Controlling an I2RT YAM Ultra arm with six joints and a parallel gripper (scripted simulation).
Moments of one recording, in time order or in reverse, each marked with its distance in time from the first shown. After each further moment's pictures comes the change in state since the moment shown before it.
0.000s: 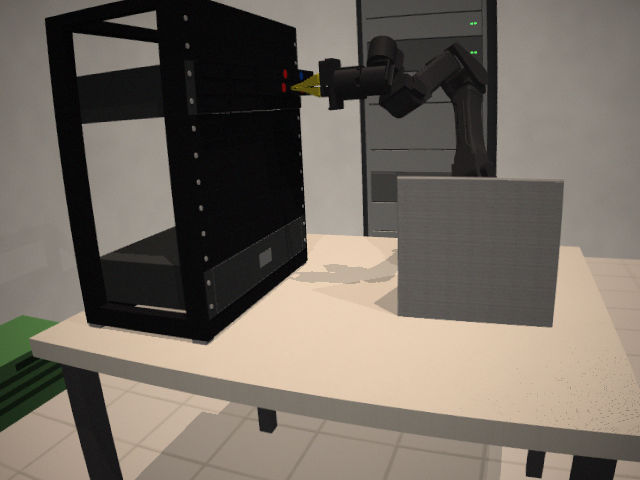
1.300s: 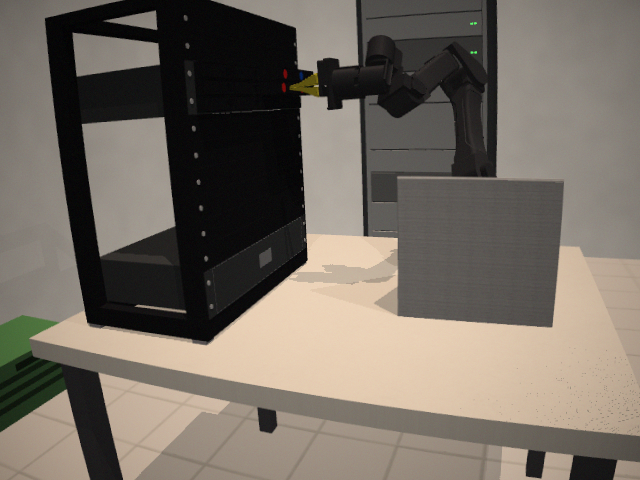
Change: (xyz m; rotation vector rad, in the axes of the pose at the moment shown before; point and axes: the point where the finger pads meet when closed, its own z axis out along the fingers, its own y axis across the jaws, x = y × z) arm 0.003 0.001 0.002 0.001 0.001 -0.003
